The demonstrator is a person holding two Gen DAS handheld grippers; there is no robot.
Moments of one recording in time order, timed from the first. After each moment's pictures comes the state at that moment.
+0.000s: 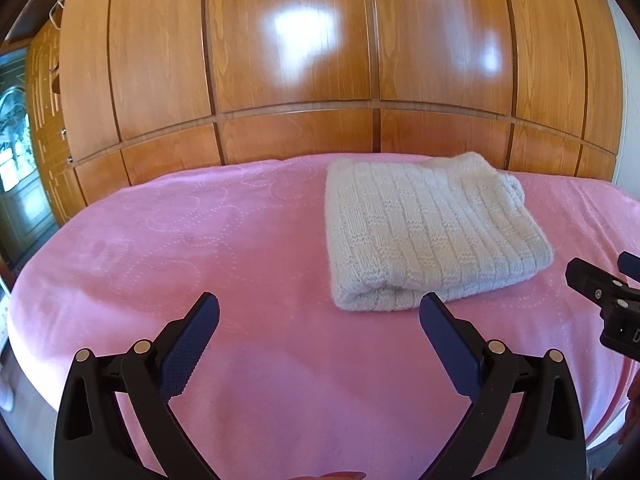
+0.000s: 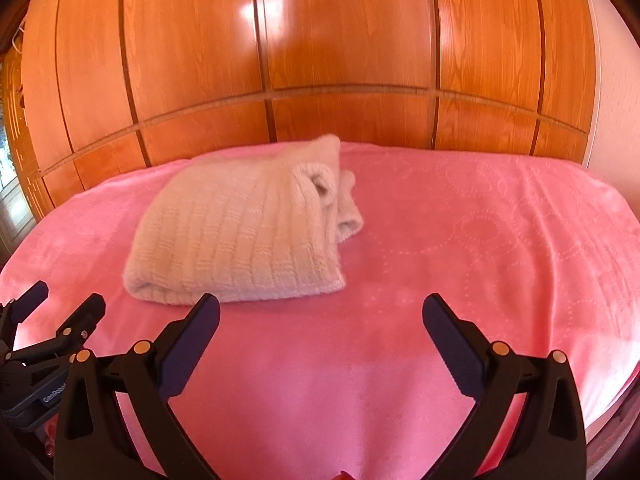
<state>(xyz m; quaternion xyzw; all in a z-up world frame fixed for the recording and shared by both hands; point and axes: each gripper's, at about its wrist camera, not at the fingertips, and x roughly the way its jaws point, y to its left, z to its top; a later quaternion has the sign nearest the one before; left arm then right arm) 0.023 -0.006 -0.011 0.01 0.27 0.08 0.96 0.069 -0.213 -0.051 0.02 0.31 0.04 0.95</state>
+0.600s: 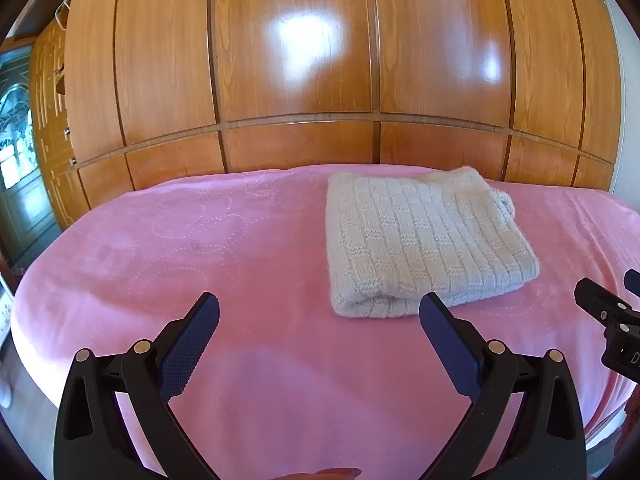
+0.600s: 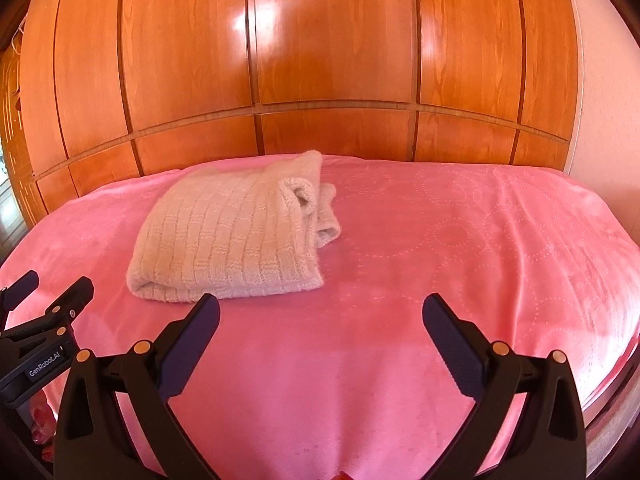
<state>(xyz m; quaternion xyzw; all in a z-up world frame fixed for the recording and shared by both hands) 0.012 -0.008 0.003 0.01 0.26 0.08 0.96 0.041 -0.222 -0.037 0.01 0.30 0.02 0.95</state>
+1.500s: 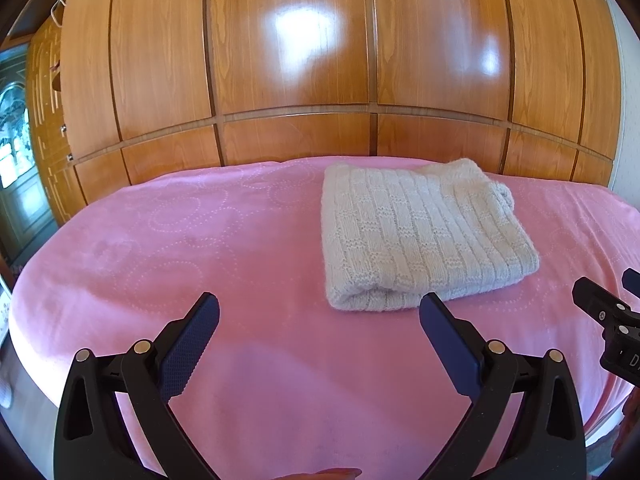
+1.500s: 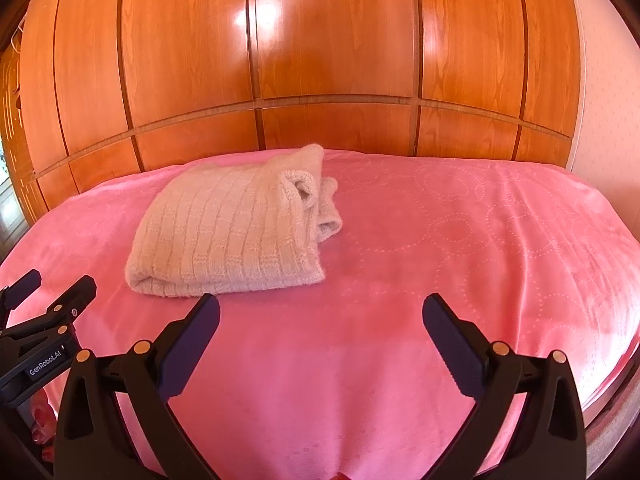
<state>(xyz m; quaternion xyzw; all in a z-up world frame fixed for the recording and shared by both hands) 0.014 -0.012 0.000 0.01 0.28 0.07 0.96 0.041 -0.221 -0.040 0.02 0.30 0.02 0.95</state>
